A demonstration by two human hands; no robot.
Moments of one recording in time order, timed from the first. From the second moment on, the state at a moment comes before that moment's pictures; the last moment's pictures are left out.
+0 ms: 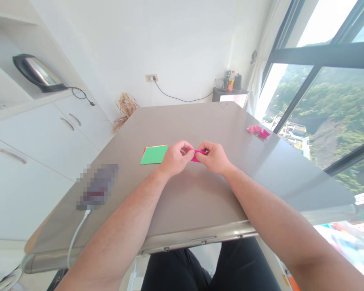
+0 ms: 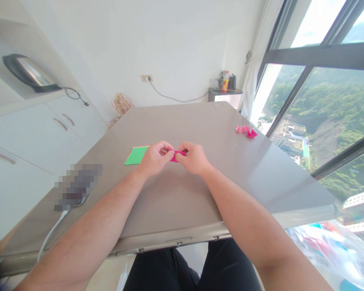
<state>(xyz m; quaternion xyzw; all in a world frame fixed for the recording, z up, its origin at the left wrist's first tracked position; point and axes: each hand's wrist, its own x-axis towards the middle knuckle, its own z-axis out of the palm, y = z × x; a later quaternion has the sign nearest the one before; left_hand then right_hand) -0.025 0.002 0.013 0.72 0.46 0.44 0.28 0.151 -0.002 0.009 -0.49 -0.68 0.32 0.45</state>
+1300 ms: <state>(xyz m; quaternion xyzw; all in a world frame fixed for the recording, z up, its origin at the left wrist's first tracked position) -0.020 0.010 0.006 0.59 0.43 0.59 0.35 0.153 -0.008 0.021 -0.45 -0.61 0.39 0.52</state>
